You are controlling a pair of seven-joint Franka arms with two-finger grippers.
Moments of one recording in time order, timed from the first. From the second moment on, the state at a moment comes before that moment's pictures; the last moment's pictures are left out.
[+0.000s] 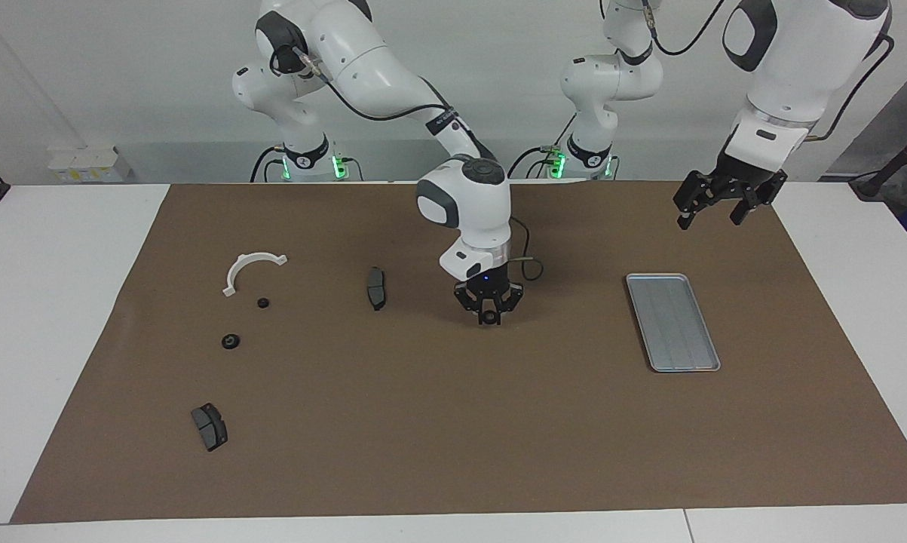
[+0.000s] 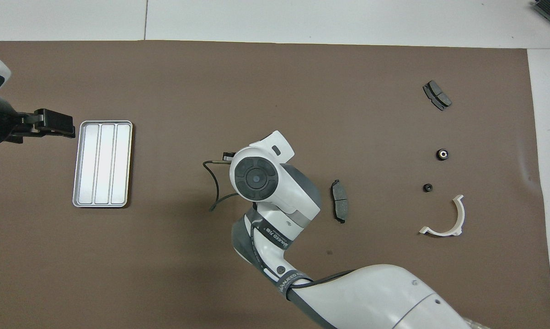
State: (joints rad) left arm -0.04 0.01 -0.05 -1.62 0.00 1.71 -0.12; right arm 0.58 0.52 0.07 -1.64 -0.22 2.44 0.97
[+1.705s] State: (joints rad) left arm -0.04 0.01 -0.05 -1.67 0.00 1.70 -0.12; right arm 0.00 0.19 0.07 -2.14 -0.08 2.52 0.24
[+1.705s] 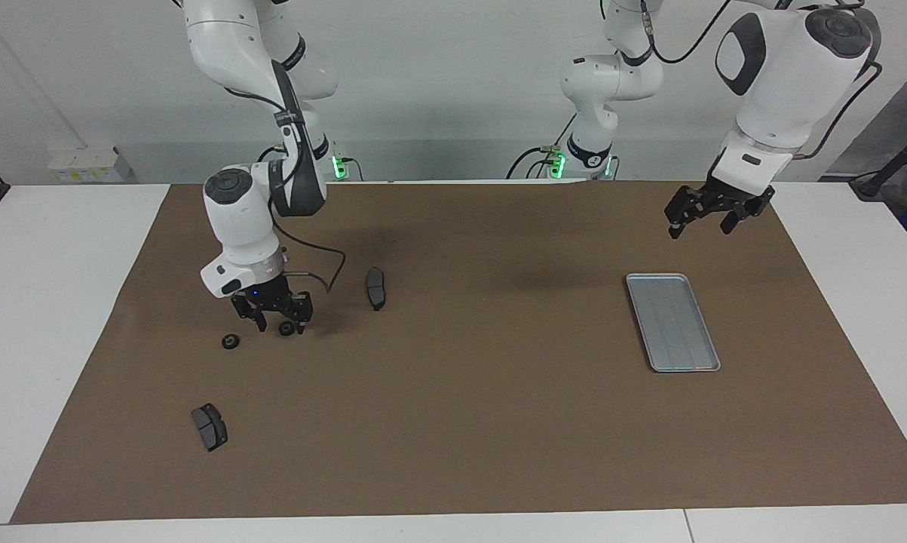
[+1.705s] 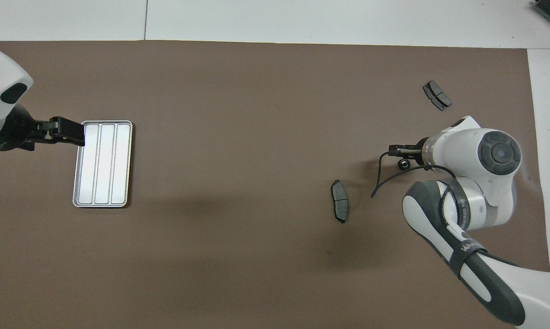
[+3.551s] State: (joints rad) left arm -0.04 0.00 -0.05 -1.67 0.00 1.69 -0.12; right arm 0.00 0.03 0.08 -1.65 -0.04 1.66 0.21
